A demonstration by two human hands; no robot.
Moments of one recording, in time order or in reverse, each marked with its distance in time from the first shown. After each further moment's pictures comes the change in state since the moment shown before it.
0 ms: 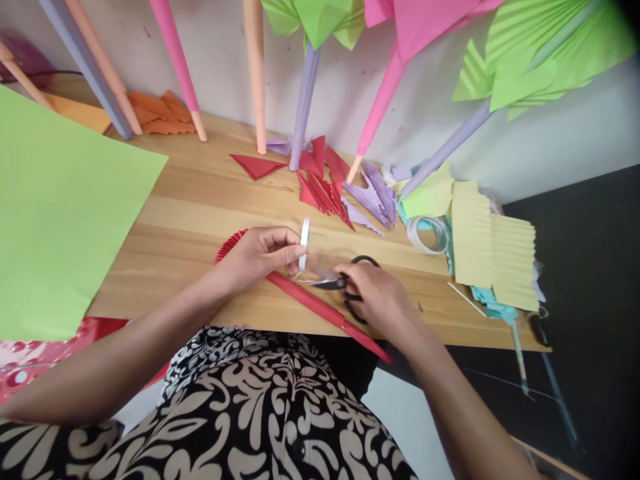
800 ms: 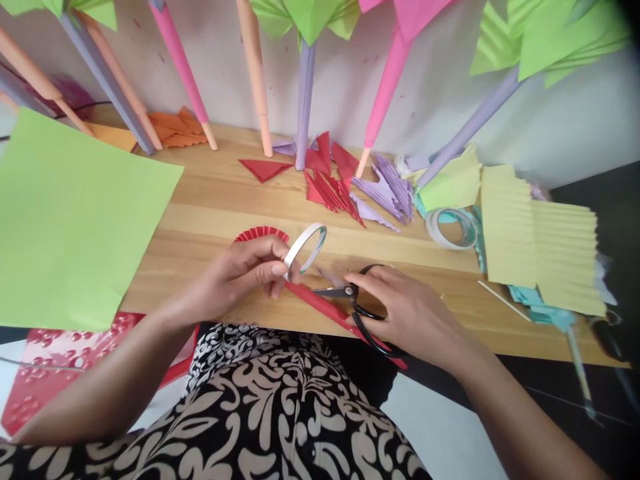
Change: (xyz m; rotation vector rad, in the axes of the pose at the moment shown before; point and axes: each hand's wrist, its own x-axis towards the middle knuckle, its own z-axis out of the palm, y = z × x) left_hand -0.038 0.022 -0.011 0.158 -0.148 0.126; right_hand -0.012 -0.008 -0.019 0.039 -0.057 -0.022
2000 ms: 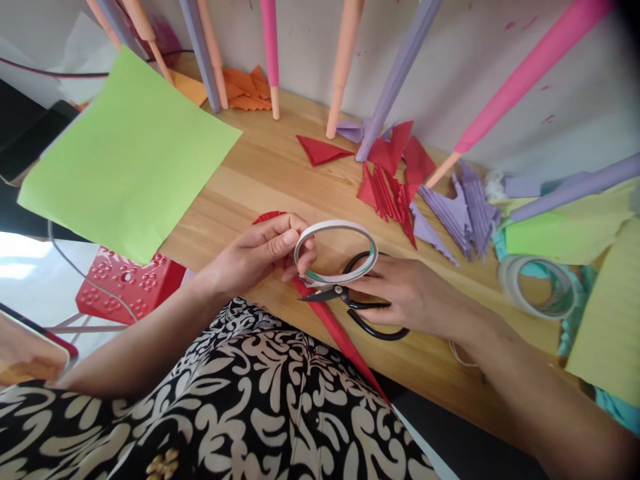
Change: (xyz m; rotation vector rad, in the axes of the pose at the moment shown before) left_hand 0.000 -0.015 0.015 -0.516 0.292 0.001; right_hand 0.091 0.039 -0.001 0.120 -0.198 -0.744
